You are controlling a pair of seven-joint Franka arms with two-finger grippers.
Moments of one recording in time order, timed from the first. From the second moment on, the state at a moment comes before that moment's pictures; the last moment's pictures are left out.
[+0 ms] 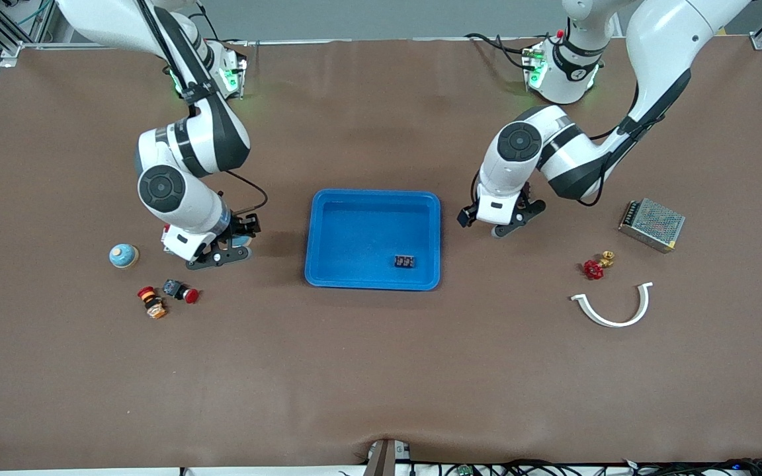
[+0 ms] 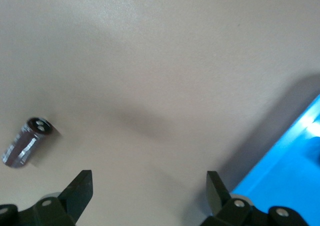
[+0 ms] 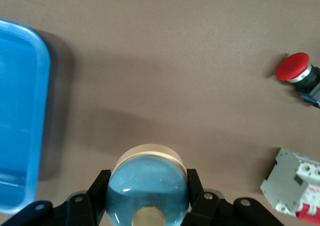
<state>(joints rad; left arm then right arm) 0.46 0.53 -1.06 -2.15 0.61 2.28 -1.60 0.42 0.29 -0.09 -2.06 0.06 2.23 0.06</state>
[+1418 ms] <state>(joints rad) -0.07 0.76 -0.69 -1.69 0.61 2.28 -2.29 0.25 0.35 -0.08 -2.23 0.06 2.55 -0.29</state>
